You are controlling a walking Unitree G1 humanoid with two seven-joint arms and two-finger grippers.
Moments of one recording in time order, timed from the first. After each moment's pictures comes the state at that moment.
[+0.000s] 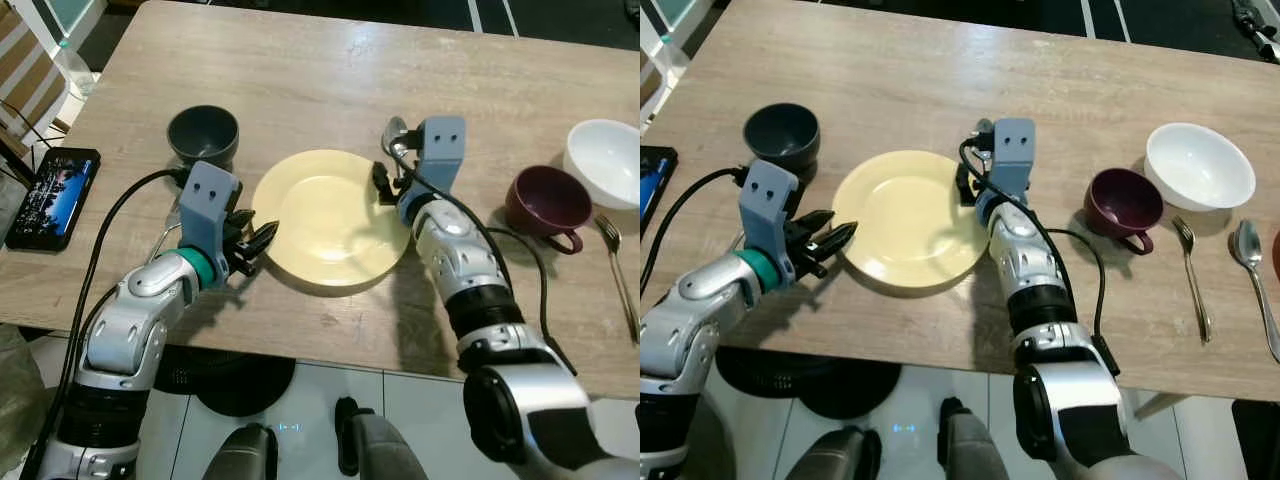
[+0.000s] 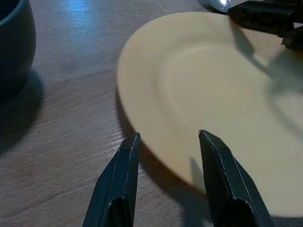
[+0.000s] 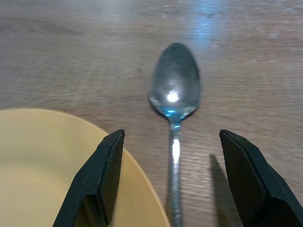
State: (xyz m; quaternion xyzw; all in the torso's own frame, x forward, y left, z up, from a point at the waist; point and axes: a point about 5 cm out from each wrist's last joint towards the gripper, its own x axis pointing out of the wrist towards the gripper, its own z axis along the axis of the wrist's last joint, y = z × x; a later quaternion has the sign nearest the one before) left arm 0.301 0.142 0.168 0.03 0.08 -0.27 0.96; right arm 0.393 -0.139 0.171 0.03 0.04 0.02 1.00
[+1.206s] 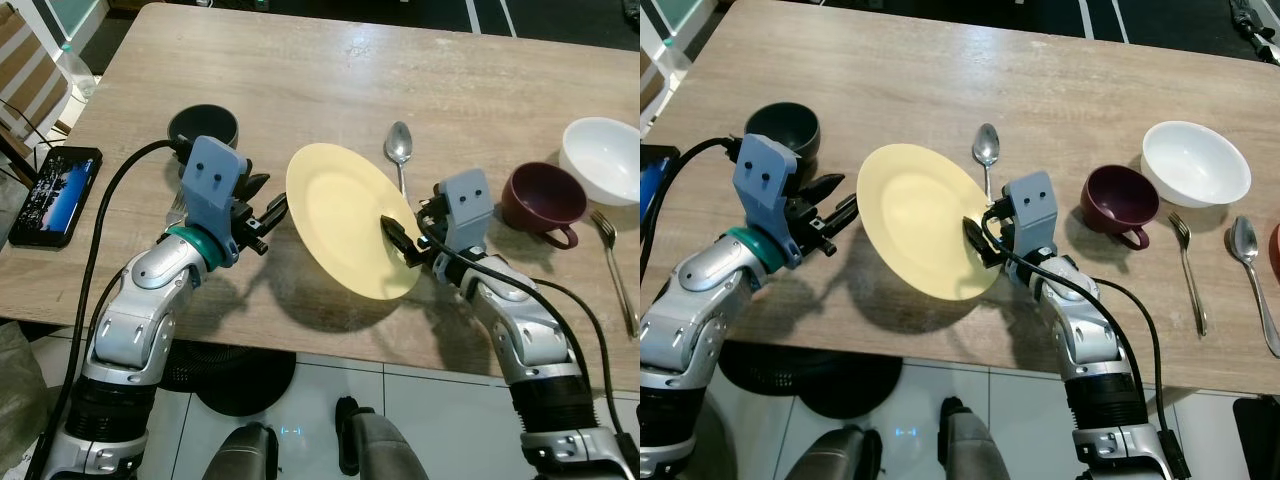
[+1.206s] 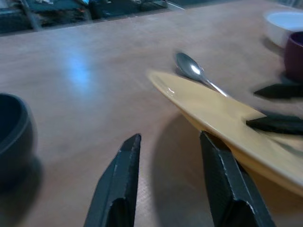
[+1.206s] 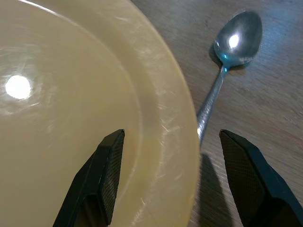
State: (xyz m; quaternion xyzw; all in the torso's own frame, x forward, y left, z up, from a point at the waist) left arm 0.289 0.129 0.197 0.06 -0.04 -0.31 0.95; right arm 0.322 -0.163 0.151 -0.08 0.04 0.20 0.98
